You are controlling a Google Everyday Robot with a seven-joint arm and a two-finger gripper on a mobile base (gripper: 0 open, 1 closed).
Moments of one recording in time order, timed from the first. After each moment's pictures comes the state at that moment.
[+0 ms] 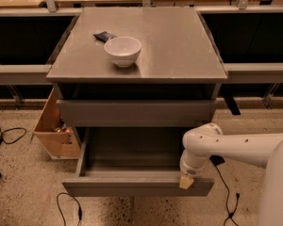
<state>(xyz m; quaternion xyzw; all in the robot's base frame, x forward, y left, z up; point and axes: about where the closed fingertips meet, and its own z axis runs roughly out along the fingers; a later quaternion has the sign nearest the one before) 0.506 -0.179 0.438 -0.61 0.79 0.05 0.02</state>
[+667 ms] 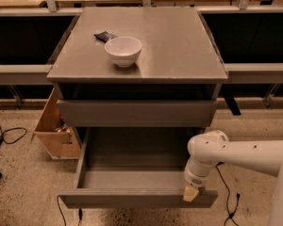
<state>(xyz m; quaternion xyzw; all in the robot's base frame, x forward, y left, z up) 0.461 -0.188 0.436 -0.60 0.80 0.08 -0.02</state>
